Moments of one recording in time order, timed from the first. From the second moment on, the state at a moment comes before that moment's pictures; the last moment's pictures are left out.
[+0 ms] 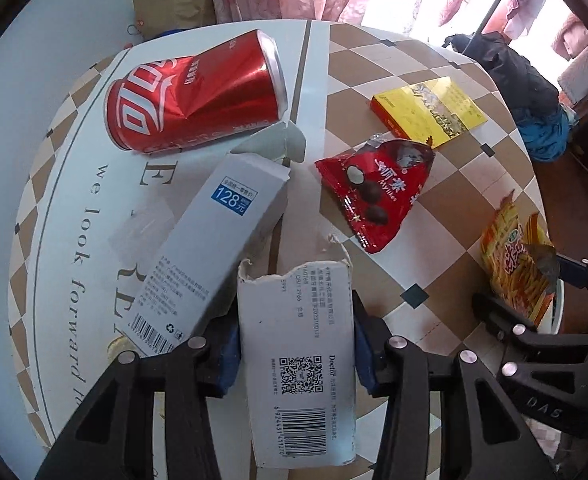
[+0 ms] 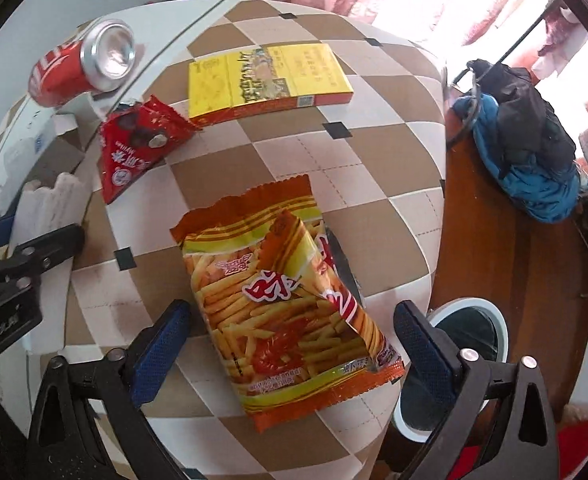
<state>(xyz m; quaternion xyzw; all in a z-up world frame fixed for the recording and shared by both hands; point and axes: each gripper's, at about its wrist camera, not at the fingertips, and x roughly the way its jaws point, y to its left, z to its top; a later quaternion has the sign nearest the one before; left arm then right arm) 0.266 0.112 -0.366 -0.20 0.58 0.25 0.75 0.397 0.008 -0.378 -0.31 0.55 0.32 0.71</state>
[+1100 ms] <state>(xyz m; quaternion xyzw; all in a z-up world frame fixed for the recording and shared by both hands) 0.216 0.030 -0.227 -0.16 0.49 0.25 0.82 0.351 -0.102 -0.269 -0.02 0.54 0.40 0.74</state>
